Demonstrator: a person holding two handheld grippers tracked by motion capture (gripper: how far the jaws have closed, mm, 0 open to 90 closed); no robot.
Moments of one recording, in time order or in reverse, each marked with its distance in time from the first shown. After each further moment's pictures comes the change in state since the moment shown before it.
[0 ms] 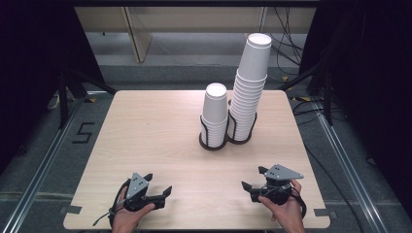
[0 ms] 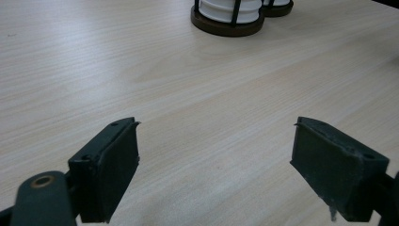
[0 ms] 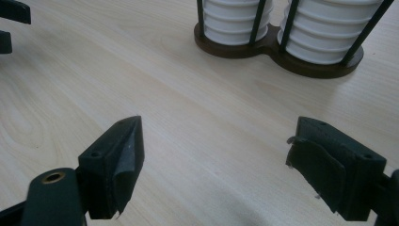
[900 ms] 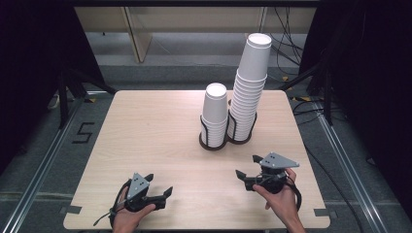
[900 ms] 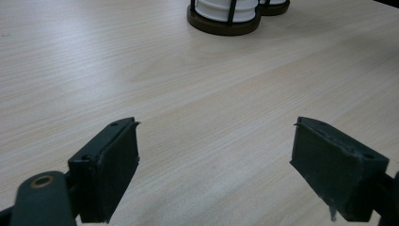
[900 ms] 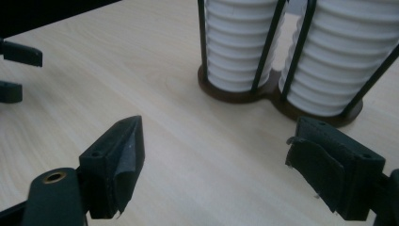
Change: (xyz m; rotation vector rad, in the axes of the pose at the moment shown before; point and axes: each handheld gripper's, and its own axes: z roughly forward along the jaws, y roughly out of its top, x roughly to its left) left arm -0.003 0.001 -0.001 0.003 0.000 -0.002; right arm 0.001 0.038 0.009 -0.071 0.000 -0.029
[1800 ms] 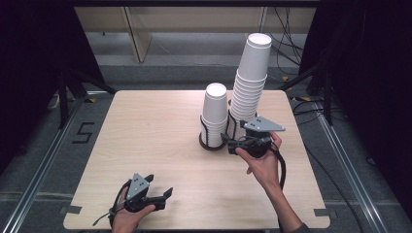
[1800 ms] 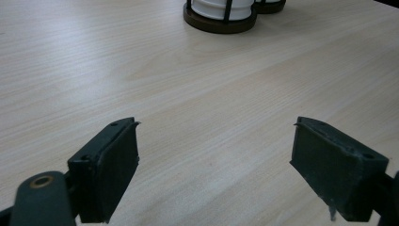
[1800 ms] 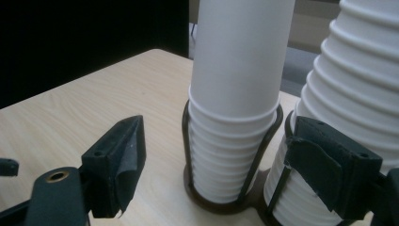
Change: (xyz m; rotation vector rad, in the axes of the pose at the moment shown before) left arm 0.000 -0.001 0.000 0.011 -0.017 0.005; right arm 0.001 0.099 0.032 -0.118 -0.055 -0.013
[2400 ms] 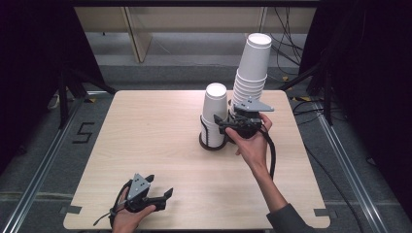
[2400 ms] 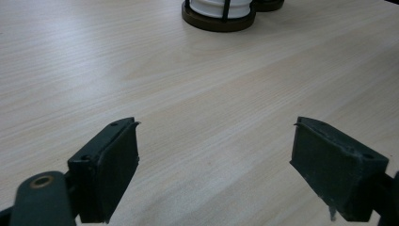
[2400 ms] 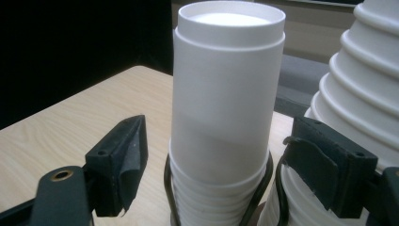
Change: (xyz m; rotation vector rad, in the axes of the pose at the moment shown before) left arm -0.001 0.000 0.000 0.011 0.004 0.009; right arm -0.003 0.038 0.031 -0.012 -0.069 0.032
